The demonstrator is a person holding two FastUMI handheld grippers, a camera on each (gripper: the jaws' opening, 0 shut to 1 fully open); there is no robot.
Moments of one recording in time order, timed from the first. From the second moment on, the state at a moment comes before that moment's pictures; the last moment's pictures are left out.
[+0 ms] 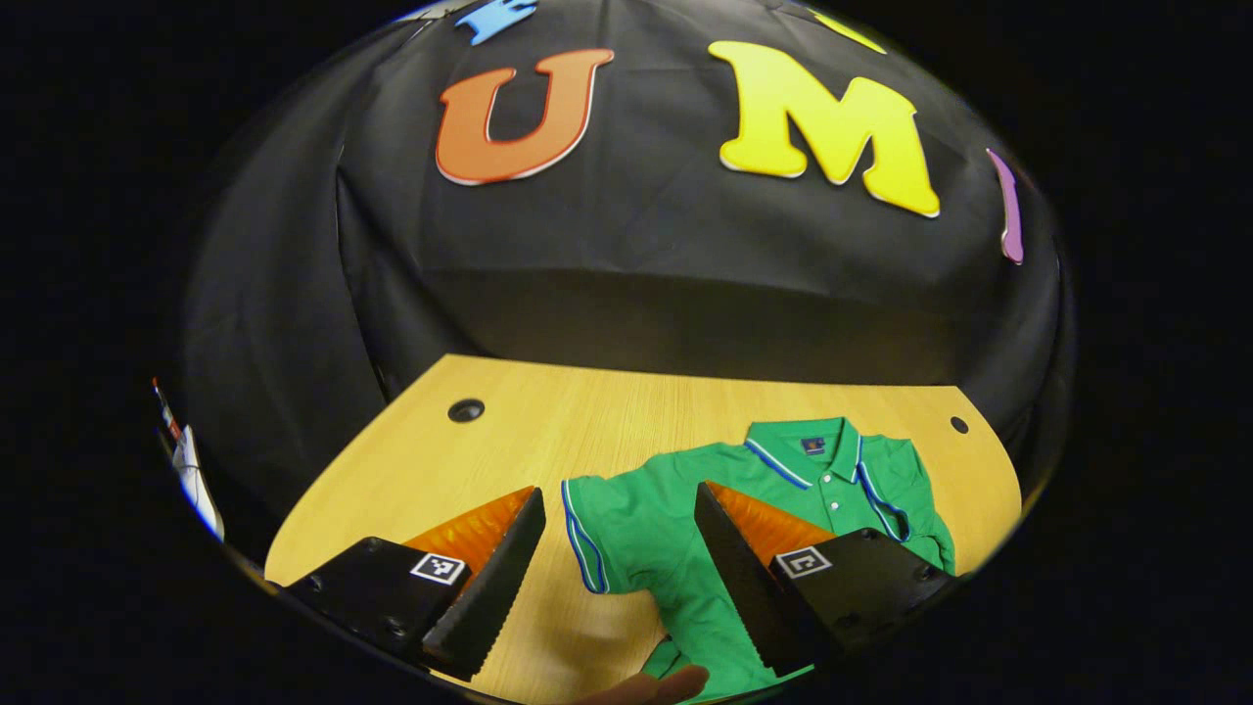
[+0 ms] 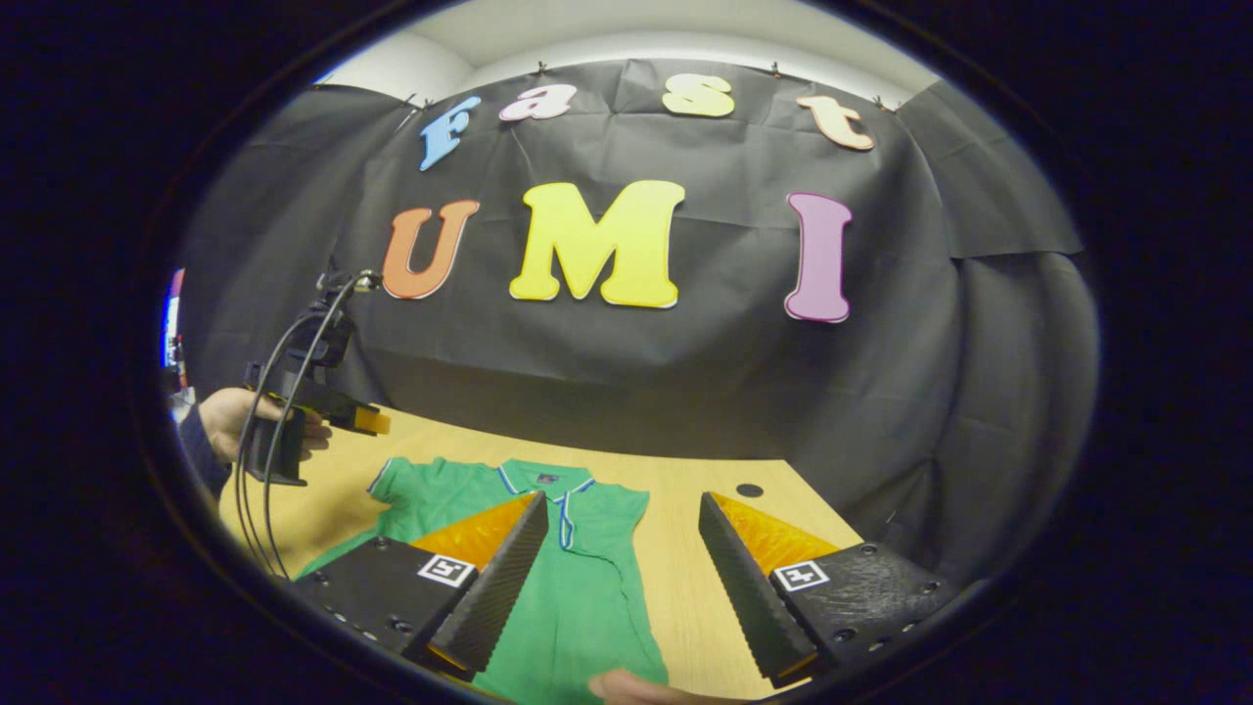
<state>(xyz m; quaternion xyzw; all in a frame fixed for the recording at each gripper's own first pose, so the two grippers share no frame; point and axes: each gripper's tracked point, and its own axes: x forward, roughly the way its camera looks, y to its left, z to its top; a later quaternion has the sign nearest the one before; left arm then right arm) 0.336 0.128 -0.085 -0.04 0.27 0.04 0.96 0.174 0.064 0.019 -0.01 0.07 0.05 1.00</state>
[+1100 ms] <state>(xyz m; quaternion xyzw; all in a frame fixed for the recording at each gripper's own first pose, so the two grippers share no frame) 0.357 0.111 -0.146 -0.04 0.36 0.02 0.93 0.169 0.004 -0.036 0.03 0.11 0.03 0.99</state>
